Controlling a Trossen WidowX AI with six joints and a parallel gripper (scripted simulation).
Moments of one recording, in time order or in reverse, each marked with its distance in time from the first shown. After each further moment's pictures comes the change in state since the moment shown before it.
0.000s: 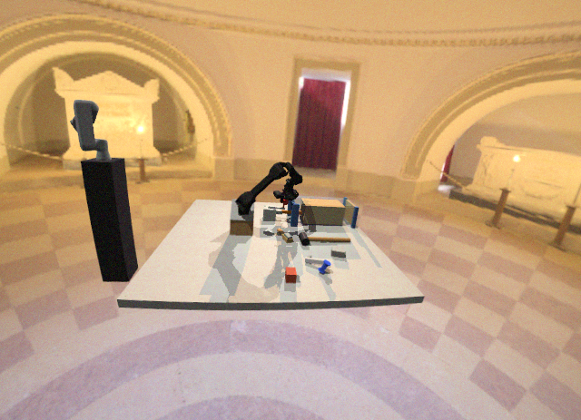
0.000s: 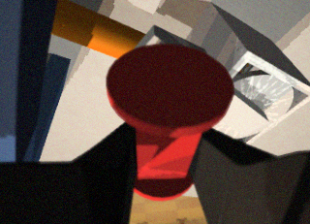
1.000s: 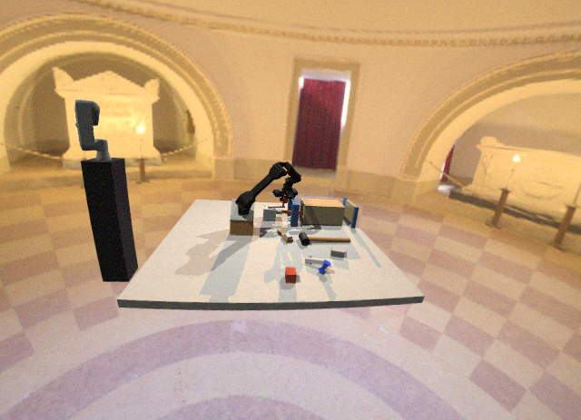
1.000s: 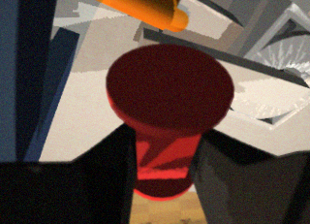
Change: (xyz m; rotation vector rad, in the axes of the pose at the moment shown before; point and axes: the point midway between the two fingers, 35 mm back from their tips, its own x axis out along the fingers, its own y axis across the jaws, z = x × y) arm 0.012 0.014 -0.029 0.008 -0.001 0.017
